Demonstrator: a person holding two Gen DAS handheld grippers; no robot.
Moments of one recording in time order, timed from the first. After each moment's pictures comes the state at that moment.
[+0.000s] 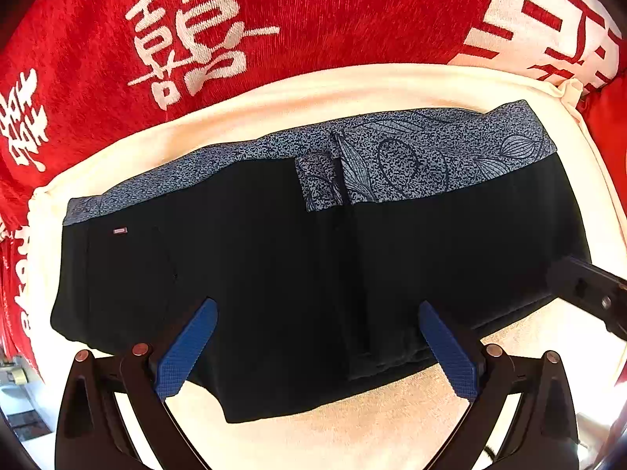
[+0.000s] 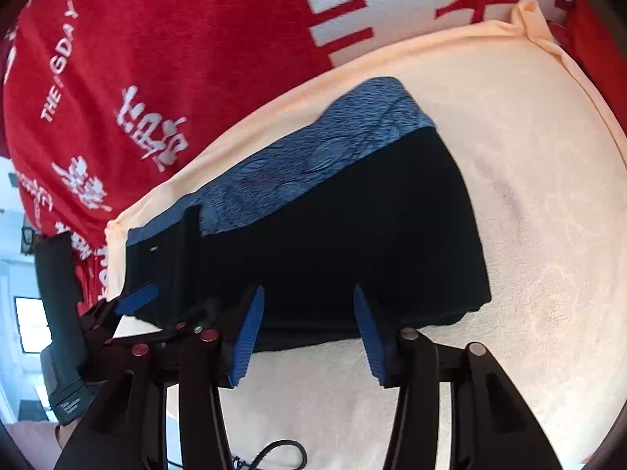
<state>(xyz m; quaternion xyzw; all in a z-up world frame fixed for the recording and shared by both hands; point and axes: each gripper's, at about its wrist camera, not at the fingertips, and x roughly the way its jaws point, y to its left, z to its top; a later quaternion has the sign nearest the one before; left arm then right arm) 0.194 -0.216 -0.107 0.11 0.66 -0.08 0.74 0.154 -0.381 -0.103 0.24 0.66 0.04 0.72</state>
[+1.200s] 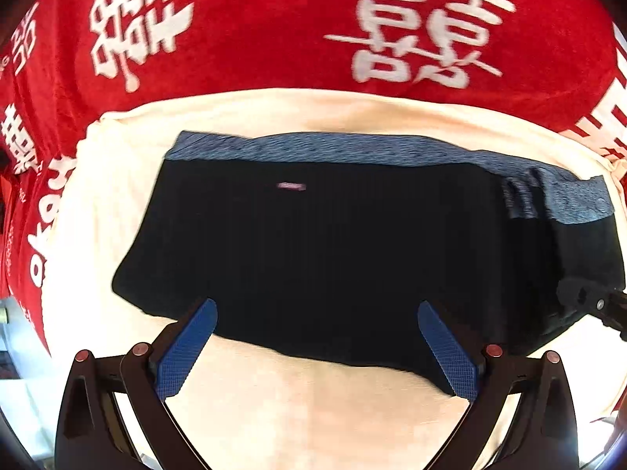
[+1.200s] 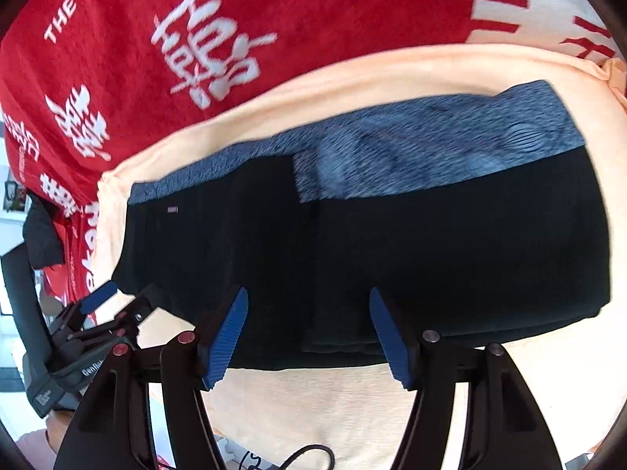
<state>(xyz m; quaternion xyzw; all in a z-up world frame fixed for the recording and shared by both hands) 0.201 -0.046 -0.103 0.04 0.64 0.01 0.77 0.184 -0.247 -0.132 0.16 0.71 0.05 0.68</state>
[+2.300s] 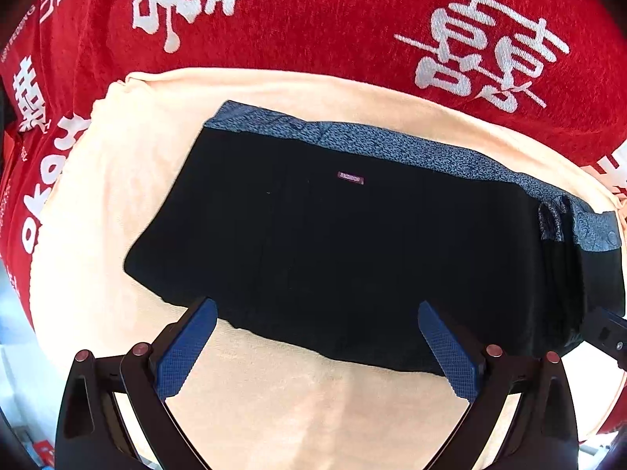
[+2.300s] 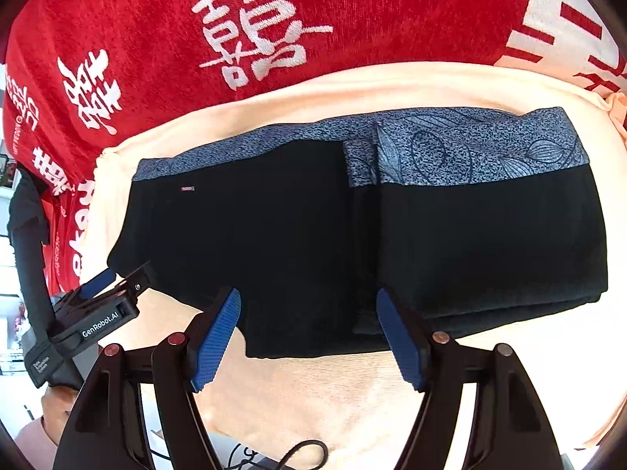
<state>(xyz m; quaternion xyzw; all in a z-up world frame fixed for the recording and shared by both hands) 0.200 -0.002 -0.117 -0.02 0.64 0.03 0.77 0.179 -0.208 -0.116 0.11 0.70 0.05 0.70</state>
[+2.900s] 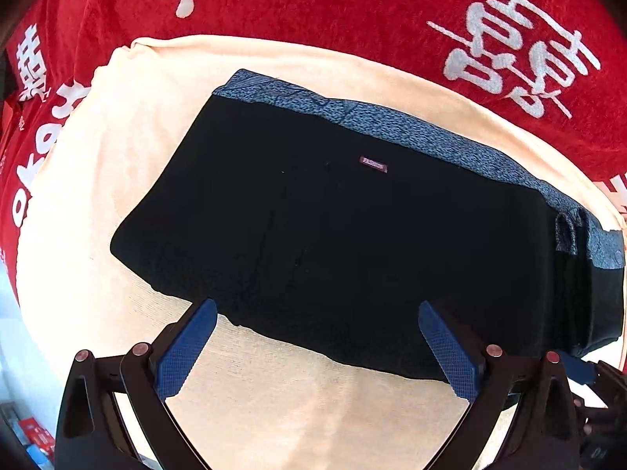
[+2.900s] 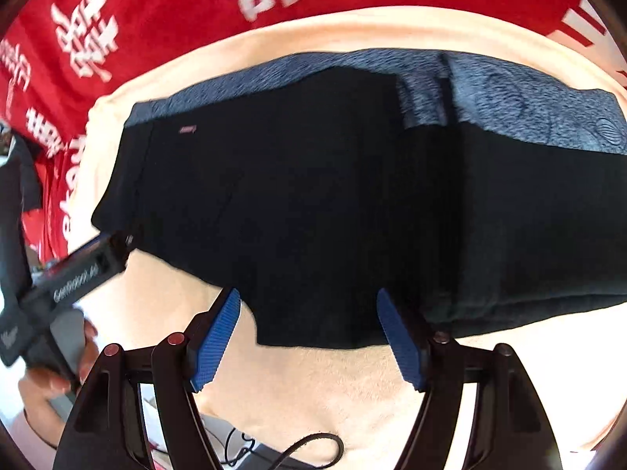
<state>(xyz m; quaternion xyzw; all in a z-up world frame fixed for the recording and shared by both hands) 0.205 0.021 -0.138 -0.05 0.66 0.05 0.75 0.164 -0.167 -0.158 0.08 0.75 0.08 0.65</state>
